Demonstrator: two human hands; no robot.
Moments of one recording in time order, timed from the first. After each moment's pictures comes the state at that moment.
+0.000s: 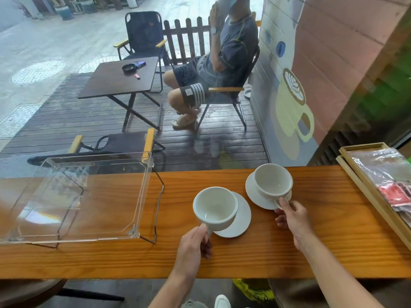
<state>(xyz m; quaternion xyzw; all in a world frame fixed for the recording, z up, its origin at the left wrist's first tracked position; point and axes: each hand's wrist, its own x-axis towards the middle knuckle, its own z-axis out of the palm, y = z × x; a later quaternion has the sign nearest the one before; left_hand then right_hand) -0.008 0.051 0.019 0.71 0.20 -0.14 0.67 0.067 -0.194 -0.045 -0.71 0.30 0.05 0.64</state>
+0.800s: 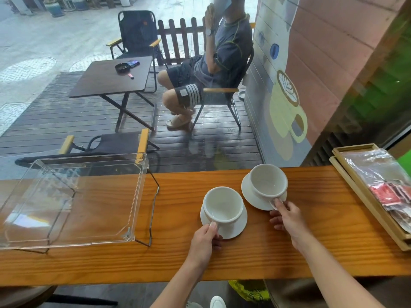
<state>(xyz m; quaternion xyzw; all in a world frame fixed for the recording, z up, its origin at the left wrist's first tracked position) 0.016 0.029 -0.024 0.70 0.20 -0.19 0.66 0.069 -0.196 -0.042 -0.72 0.30 0.10 0.62</state>
